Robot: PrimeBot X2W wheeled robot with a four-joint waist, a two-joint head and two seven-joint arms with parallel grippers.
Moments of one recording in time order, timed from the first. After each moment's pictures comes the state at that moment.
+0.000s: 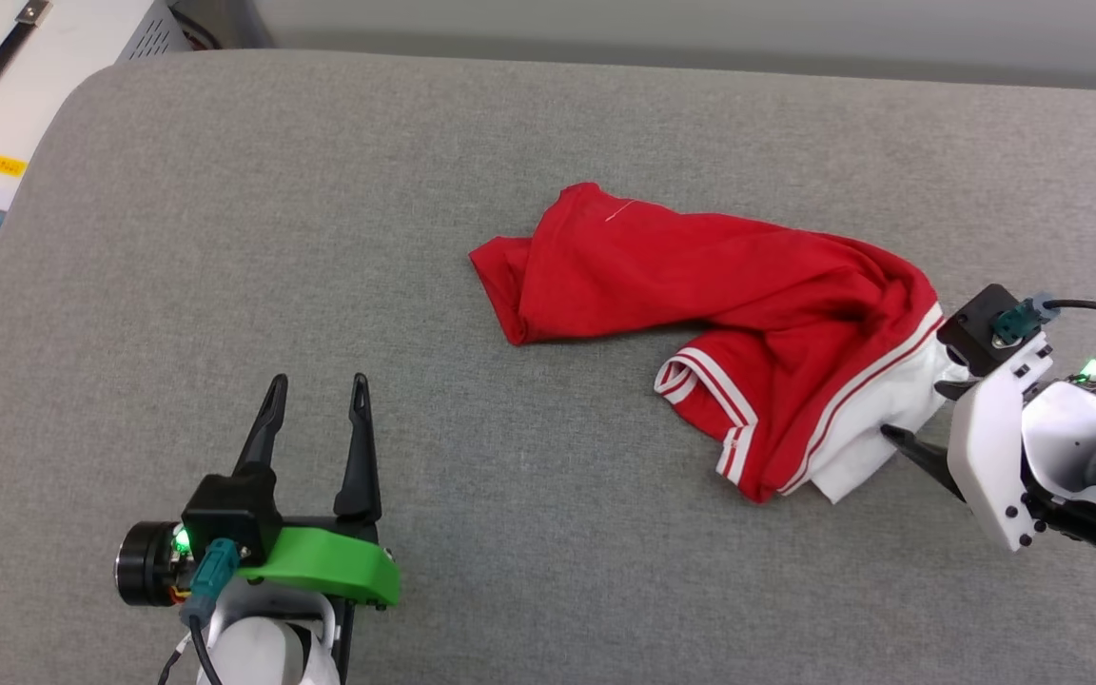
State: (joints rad) left arm -0.08 0.05 -0.05 0.10 -0.10 -0.03 -0.26; right arm -0.57 -0.77 0.78 0.11 0.74 0.13 0.56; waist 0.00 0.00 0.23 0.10
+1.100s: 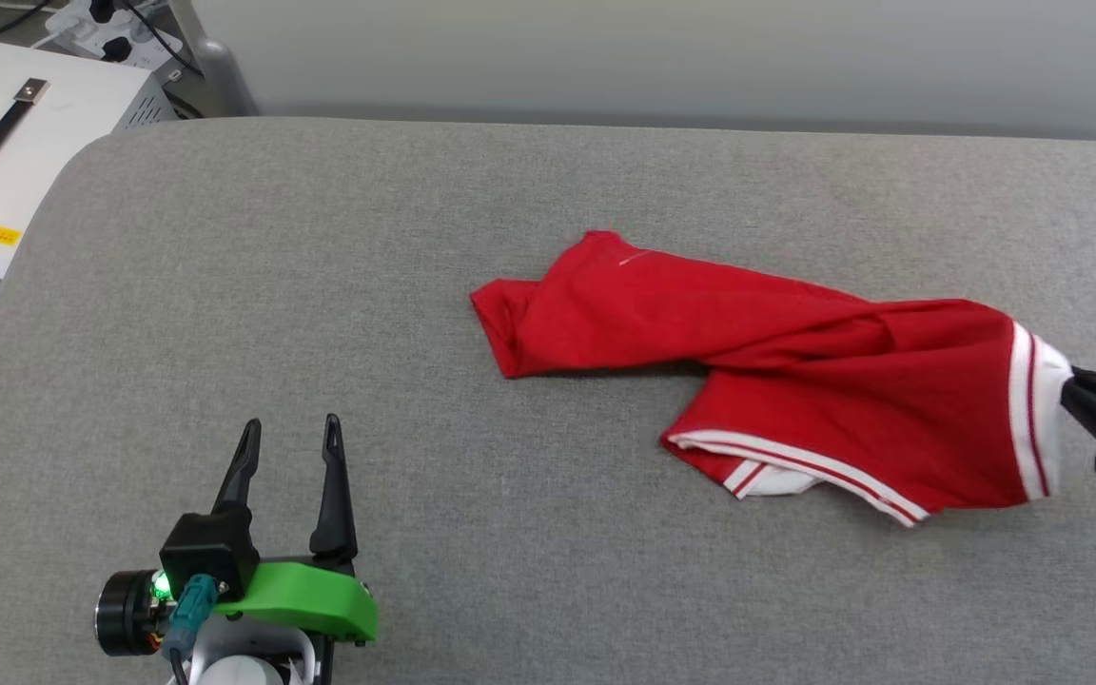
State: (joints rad) left arm -0.03 0.05 -0.01 0.10 -0.11 -0.02 -0.26; right arm -0.45 -0.88 0.64 0.20 0.92 0.13 0.22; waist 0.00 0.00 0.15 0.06
